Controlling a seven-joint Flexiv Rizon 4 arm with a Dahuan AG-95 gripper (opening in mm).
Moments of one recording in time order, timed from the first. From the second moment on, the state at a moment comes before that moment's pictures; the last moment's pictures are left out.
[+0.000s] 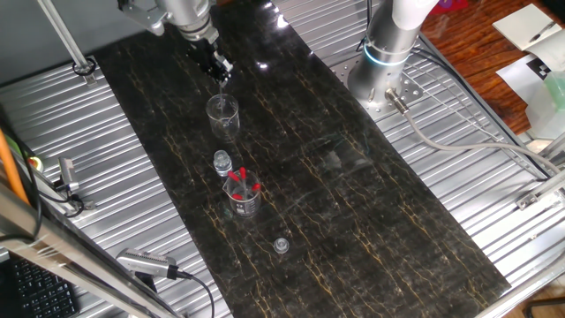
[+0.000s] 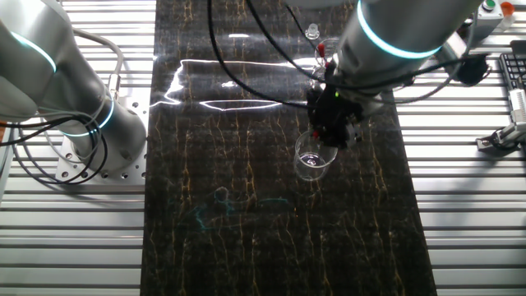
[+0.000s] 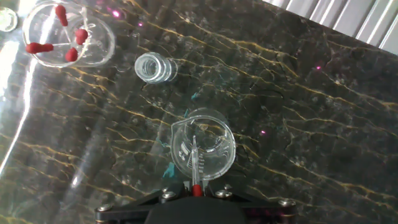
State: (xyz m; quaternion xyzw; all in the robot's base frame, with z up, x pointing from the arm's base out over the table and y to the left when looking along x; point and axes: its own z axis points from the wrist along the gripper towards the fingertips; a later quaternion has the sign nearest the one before) arm 0.460 -0.075 0.183 0.24 -0.97 -0.02 0.07
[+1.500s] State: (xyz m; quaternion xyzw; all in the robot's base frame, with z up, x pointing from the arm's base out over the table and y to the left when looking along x) arm 0.462 -0.069 0.138 0.24 -0.97 -0.02 0.07
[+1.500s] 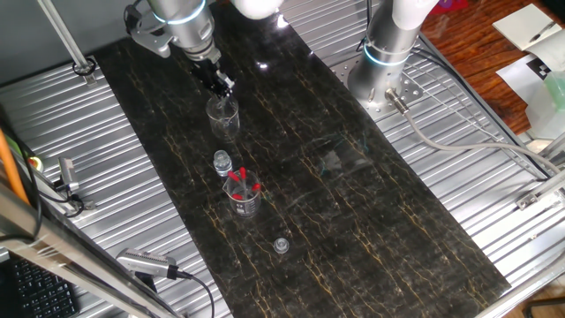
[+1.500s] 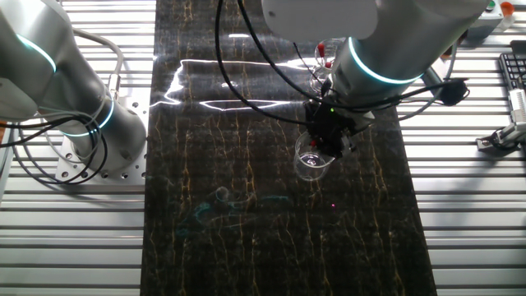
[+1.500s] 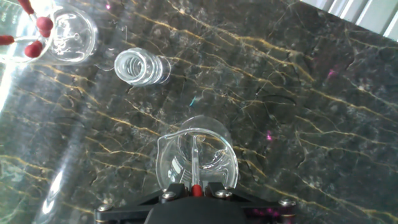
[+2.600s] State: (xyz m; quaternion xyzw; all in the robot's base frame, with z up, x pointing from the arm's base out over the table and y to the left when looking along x) arm 0.463 -0.063 0.114 0.24 -0.97 -0.02 0.07
